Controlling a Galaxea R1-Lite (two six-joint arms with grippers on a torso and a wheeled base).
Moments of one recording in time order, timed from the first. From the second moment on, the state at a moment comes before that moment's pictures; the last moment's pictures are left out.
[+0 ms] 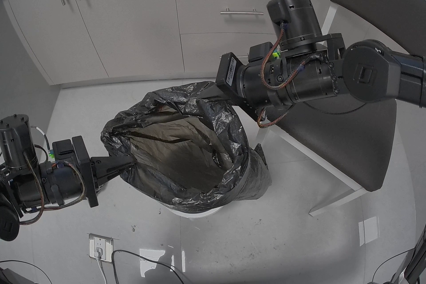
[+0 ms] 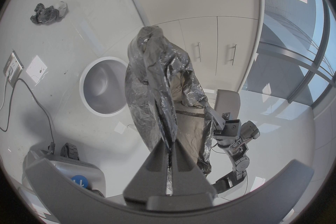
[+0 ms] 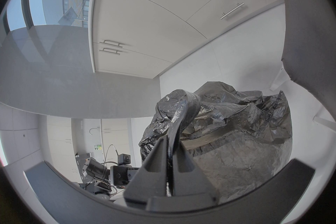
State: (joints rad) left arm -0.27 1.38 -0.43 -0.72 -0.59 -1.24; right arm 0.73 1.99 -1.81 0.24 0.25 0.80
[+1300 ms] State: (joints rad) left arm -0.23 1.33 -0.33 -0.74 -0.59 -1.23; right arm 0.82 1.97 -1.68 0.23 0.25 0.85
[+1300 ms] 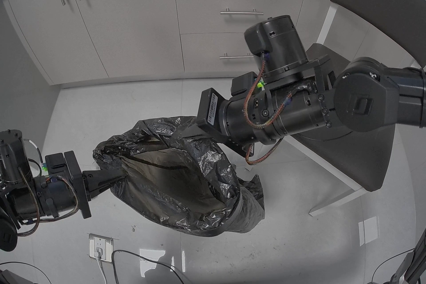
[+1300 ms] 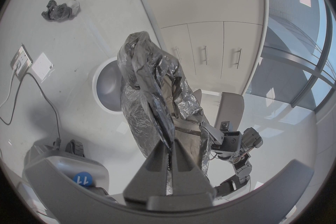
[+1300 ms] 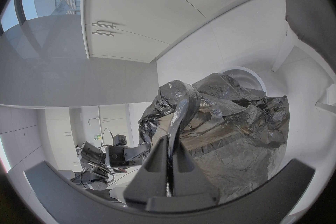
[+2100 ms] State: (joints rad) left arm 0.00 1.87 -0.56 -0.97 -0.64 -0.82; right arm 0.78 2.18 -1.82 0.16 0.22 0.83
